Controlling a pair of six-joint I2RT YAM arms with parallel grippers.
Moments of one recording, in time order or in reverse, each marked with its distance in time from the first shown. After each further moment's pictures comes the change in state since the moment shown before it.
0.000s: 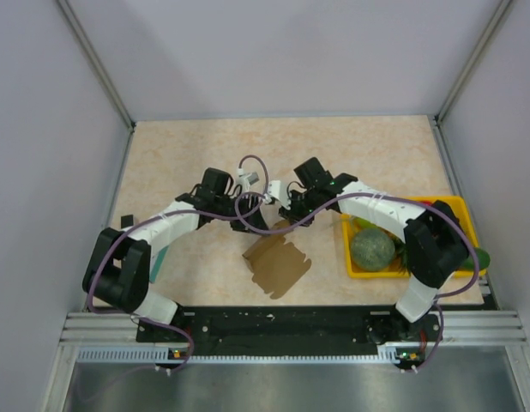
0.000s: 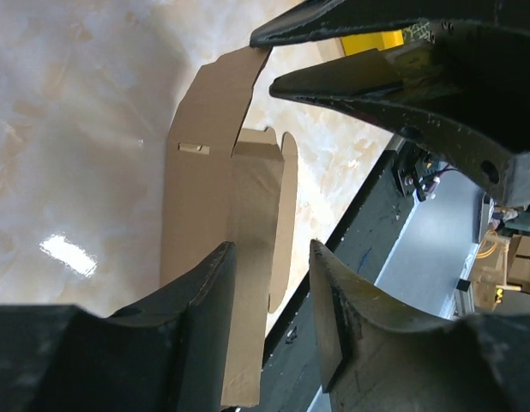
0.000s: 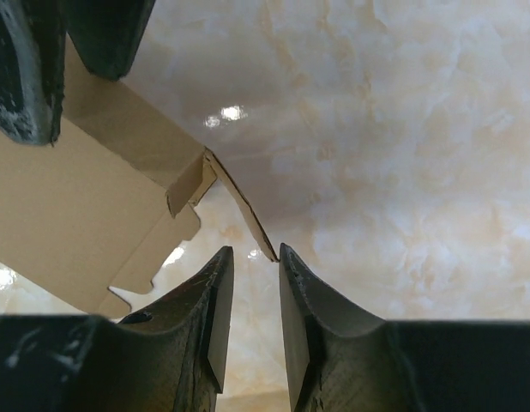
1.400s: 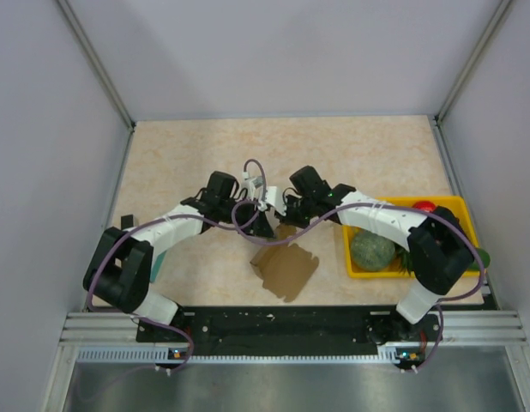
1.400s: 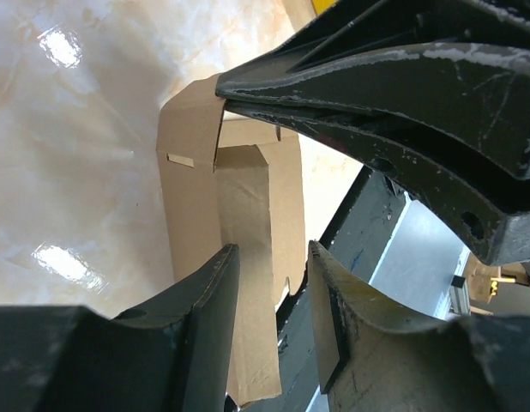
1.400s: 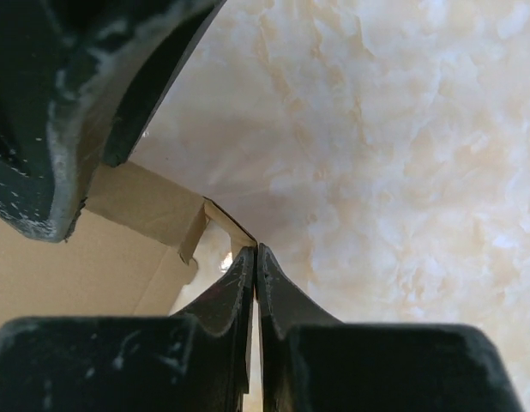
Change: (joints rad) left arm -0.055 0.009 -0.024 0.068 -0.003 -0.044; right arm 0.064 -0.020 -0.043 0.085 0.062 0.021
